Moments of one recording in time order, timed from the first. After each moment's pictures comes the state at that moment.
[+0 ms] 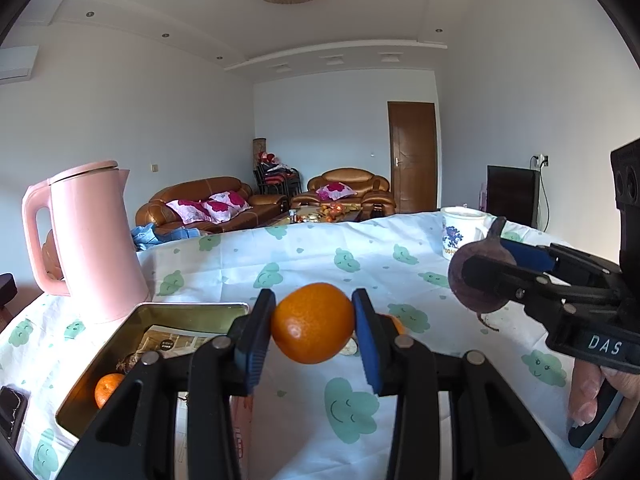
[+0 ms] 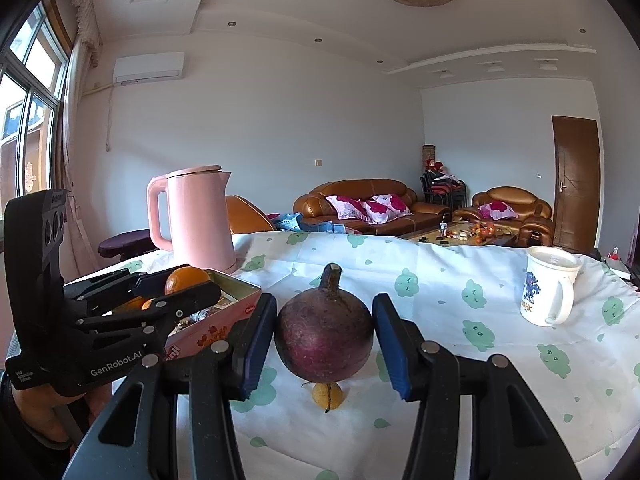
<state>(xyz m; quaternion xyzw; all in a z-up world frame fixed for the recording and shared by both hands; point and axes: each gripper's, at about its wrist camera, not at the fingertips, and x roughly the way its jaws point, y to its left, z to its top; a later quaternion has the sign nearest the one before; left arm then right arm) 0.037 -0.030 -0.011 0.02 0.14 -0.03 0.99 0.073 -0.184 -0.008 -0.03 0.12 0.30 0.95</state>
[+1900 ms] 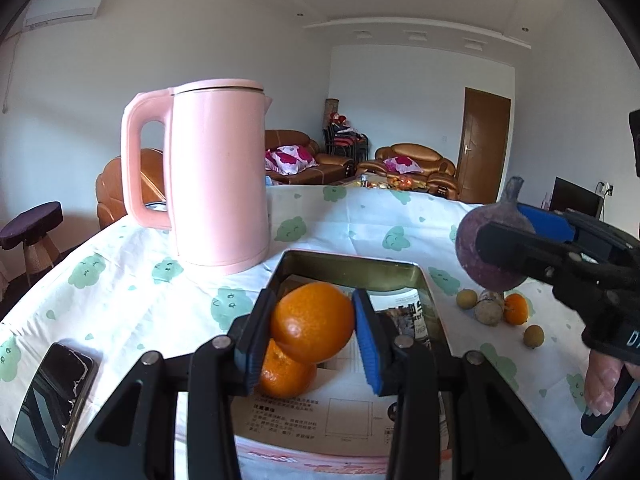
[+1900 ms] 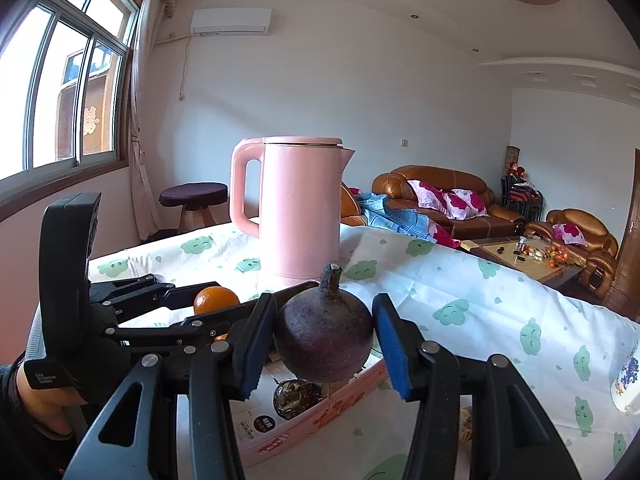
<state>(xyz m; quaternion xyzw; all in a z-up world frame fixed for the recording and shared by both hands) 0.029 0.109 -0.025 -0.06 0.21 0.09 0.97 0.090 -0.015 0.010 -0.12 0.15 0.43 0.88</state>
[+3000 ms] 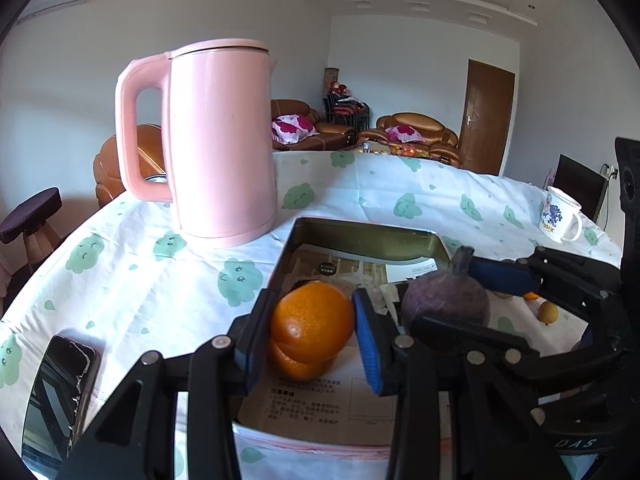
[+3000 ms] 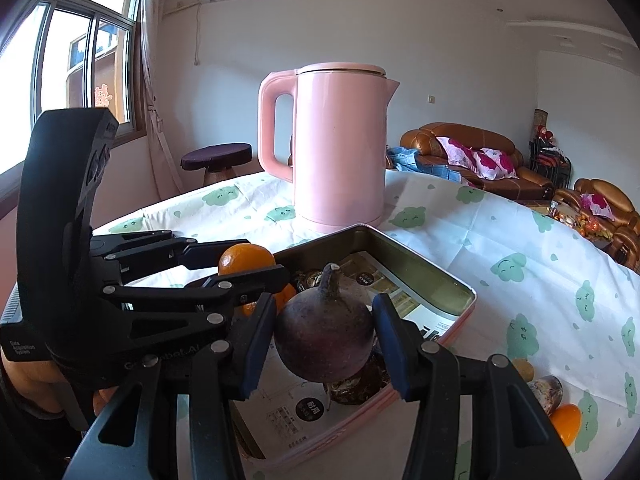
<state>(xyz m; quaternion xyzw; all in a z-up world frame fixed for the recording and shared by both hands) 0.041 0.123 -0.034 -0.05 0.28 0.08 0.96 0.092 0.024 -0.034 -0.14 0.23 0.46 0.85</state>
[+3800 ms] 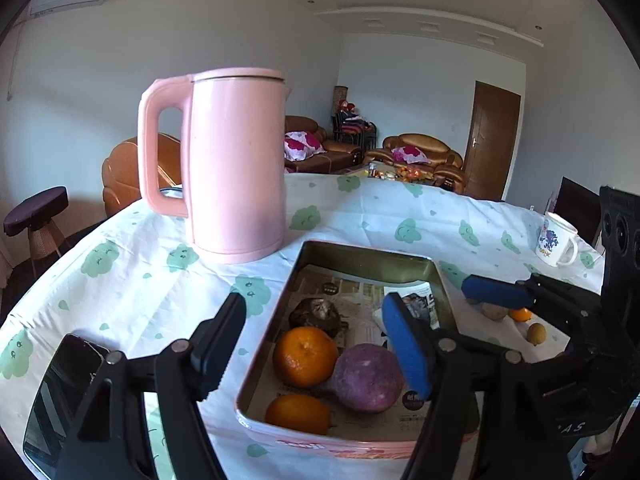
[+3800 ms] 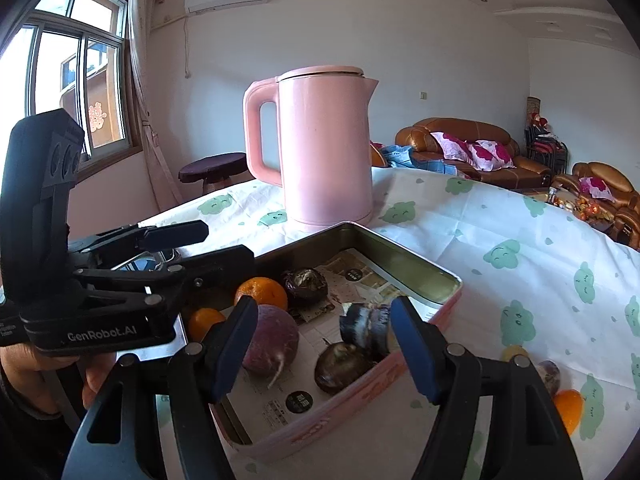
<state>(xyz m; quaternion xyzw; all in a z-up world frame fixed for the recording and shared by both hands) 0.019 0.122 -0.015 -0.07 0.23 0.10 0.97 0.100 0.001 -0.032 -0.10 0.24 0.45 0.85</state>
